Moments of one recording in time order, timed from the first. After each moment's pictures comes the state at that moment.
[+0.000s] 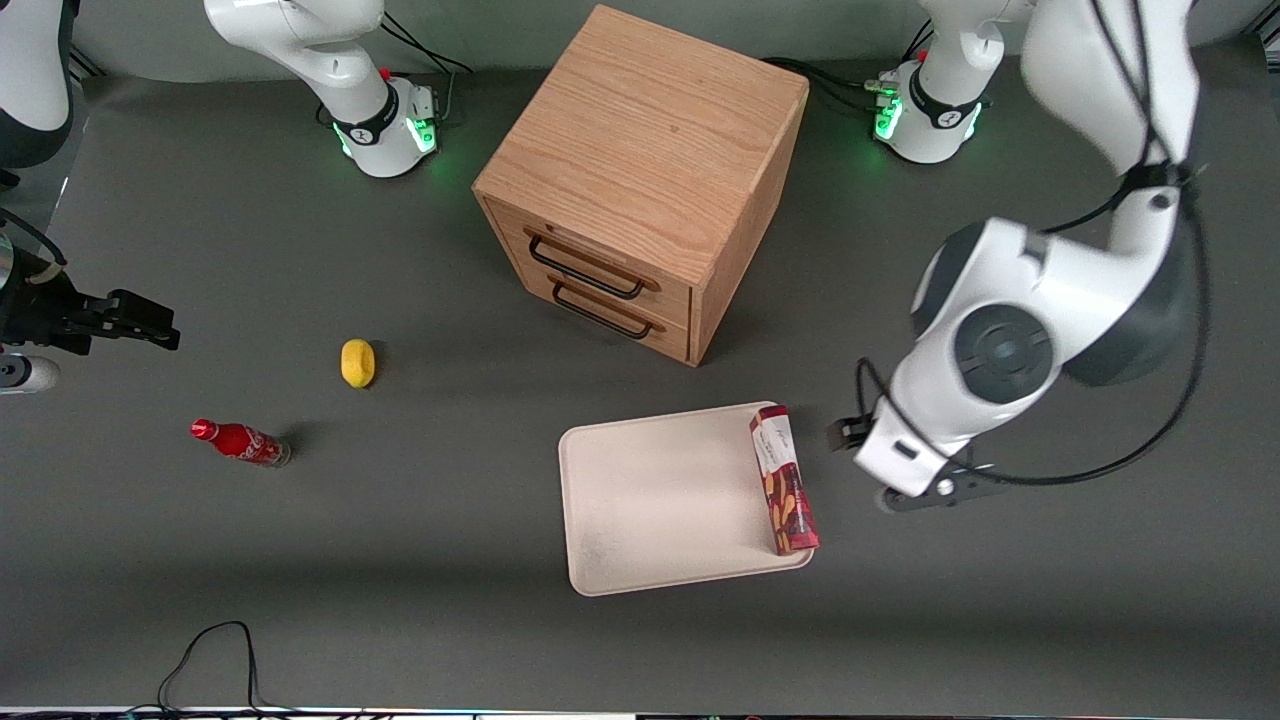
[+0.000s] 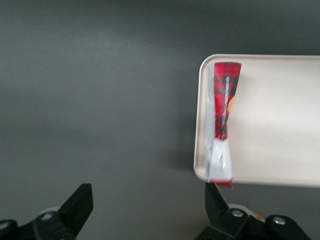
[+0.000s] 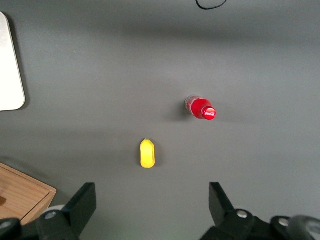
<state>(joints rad) -0.12 0.50 -0.28 -1.28 0.14 1.69 -0.56</state>
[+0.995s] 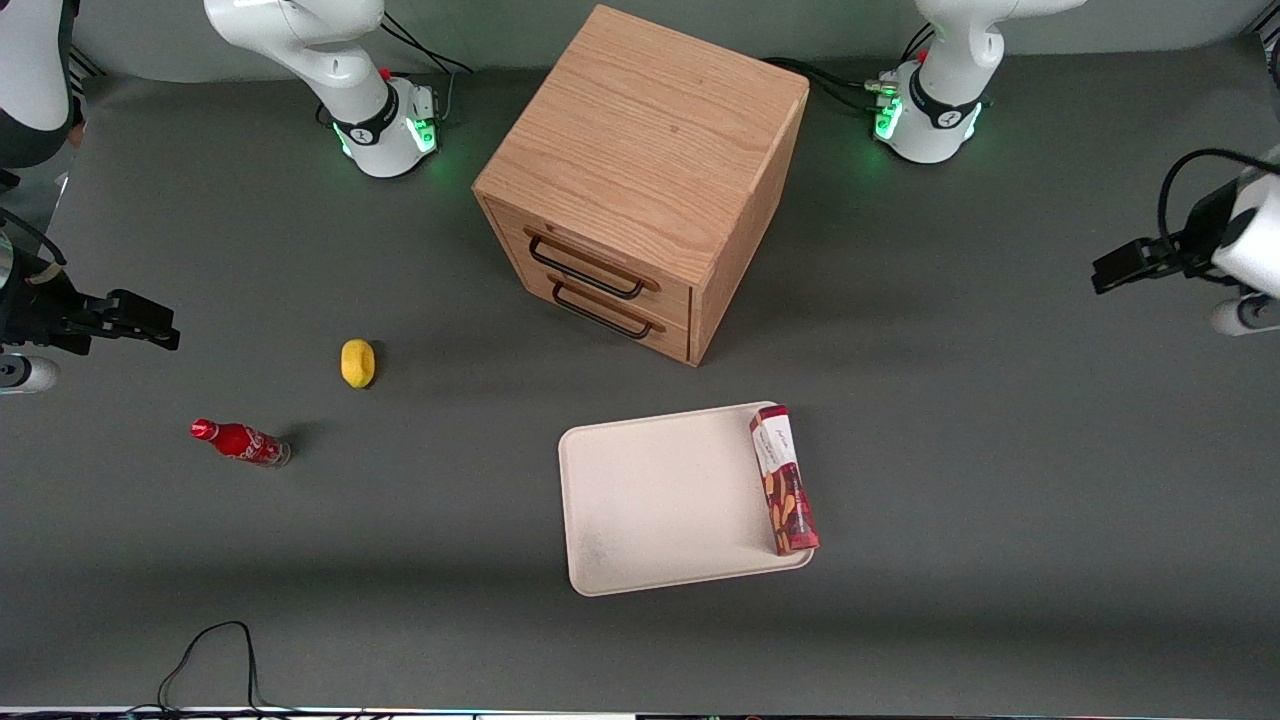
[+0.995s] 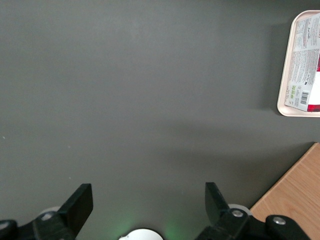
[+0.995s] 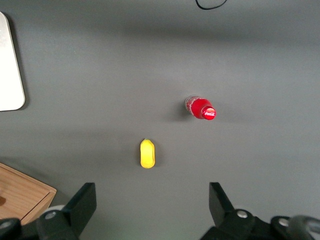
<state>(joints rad) 0.06 -0.03 -0.05 -1.67 0.01 1.52 -0.17</state>
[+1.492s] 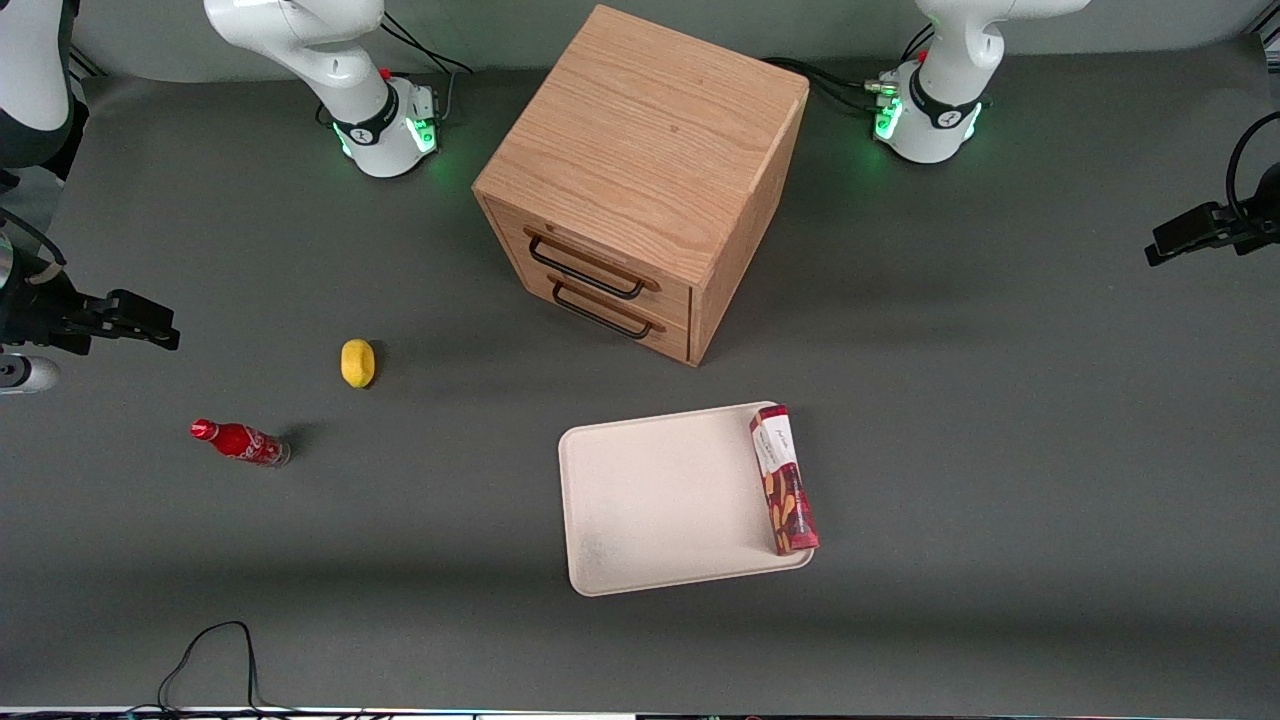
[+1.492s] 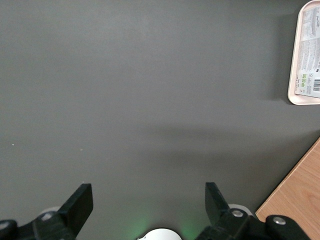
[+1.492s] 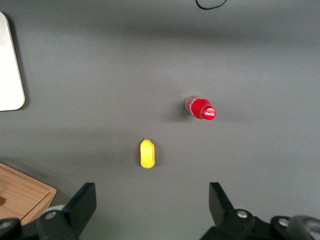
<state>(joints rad) -0.04 -0.08 0.14 -1.73 0.01 1.54 -0.01</state>
